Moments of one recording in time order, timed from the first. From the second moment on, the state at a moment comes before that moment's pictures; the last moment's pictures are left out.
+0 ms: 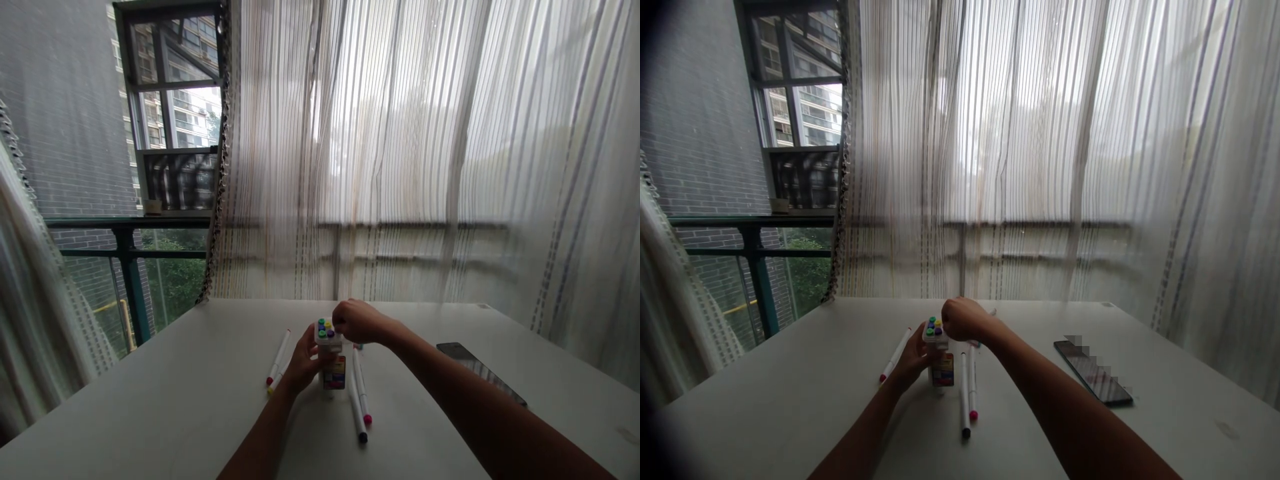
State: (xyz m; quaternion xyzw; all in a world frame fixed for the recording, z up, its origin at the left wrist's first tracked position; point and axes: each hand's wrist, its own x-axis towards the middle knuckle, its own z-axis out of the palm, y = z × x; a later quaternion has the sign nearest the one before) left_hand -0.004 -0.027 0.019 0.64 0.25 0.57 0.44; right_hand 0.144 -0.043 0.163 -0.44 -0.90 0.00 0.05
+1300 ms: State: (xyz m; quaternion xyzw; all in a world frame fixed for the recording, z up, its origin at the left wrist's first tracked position) left_hand -0.003 -0.030 0.020 0.64 0.25 0.58 0.44; right_hand 0.141 -0.049 0.159 -0.41 -0.91 0.03 0.08
